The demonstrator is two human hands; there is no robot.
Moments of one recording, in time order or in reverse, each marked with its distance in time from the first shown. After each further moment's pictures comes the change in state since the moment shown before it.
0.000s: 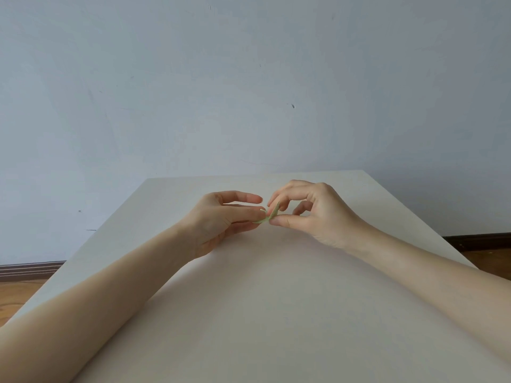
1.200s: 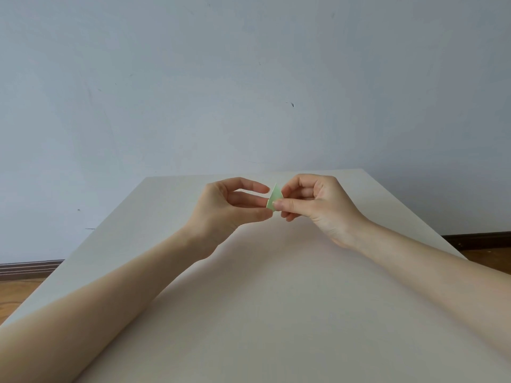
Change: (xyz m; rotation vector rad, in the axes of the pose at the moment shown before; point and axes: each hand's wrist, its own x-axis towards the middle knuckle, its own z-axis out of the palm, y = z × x) left_hand -0.008 0.000 0.010 0.193 0.050 0.291; right_hand 0.003 -0.006 0.000 0.363 0.154 0.220
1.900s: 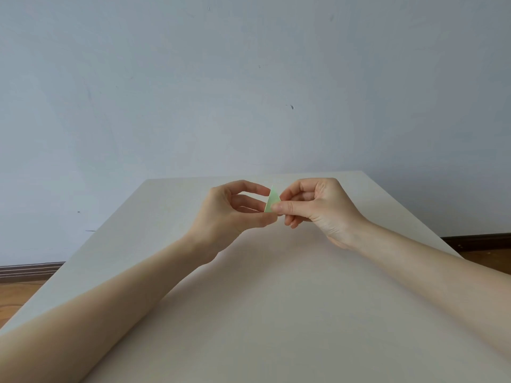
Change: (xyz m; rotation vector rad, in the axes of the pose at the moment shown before) left_hand -0.001 -0.003 0.004 0.080 0.016 0.006; right_hand -0.002 -0.006 0.001 0.039 0.020 0.069
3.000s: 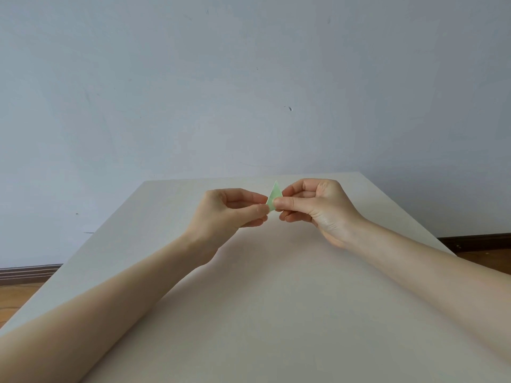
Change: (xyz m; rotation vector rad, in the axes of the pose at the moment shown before) left_hand 0.004 -0.003 -0.001 -0.103 0.042 -0.077; right_hand 0.003 0.001 -0.003 0.130 0.060 0.100
